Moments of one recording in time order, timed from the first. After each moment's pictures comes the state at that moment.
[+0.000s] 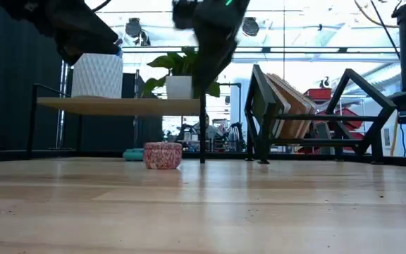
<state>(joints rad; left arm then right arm) -0.46 0.99 0.53 -0.06 -0.53 -0.55 0.09 1.94 1.72 -0.93 0.20 0.12</state>
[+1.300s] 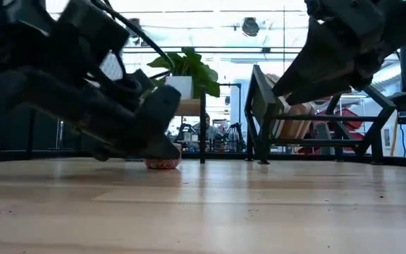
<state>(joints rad) -0.34 1.96 0.67 0.61 -0.86 -0.80 0.62 1.65 0.87 -0.21 0.89 0.91</state>
